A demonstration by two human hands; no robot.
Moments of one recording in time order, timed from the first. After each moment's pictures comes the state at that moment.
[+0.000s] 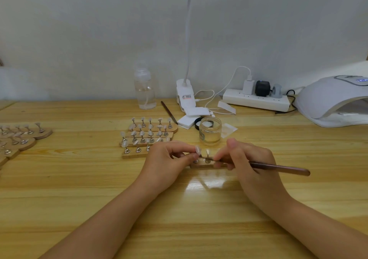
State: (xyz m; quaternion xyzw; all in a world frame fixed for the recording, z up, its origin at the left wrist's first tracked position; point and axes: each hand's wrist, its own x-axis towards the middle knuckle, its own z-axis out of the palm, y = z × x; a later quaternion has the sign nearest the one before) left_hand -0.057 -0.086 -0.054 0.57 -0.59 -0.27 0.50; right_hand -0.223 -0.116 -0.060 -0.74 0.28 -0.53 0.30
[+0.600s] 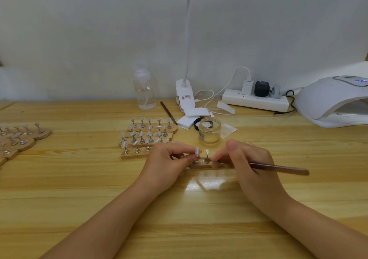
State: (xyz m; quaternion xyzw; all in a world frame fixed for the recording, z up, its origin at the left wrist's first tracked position) left_hand -0.059 -0.087 -0.055 0.56 -0.59 -0.29 0.51; right_hand -0.223 -0.116 -0.059 -0.75 0.28 -0.52 0.30
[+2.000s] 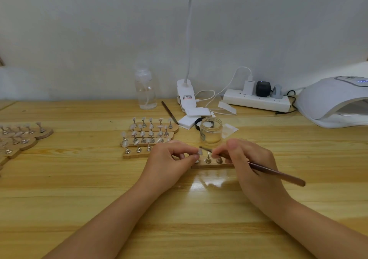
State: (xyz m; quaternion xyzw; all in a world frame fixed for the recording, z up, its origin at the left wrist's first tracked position) left_hand -0.059 -0.086 -0.054 0.59 -0.60 -0.24 0.49; right_hand -0.222 -0.118 -0.060 -0.76 0.29 -0.53 0.24
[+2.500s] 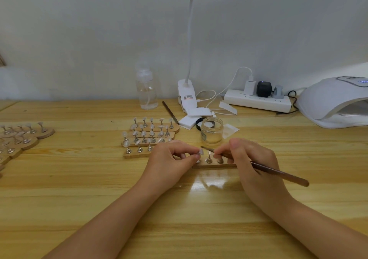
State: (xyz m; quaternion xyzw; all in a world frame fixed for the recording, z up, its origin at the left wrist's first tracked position) left_hand -0.060 -0.085 -0.053 0.58 -0.60 -0.24 0.49; right_hand -0.223 -0.117 -0.059 -0.76 0.29 -0.53 0.25
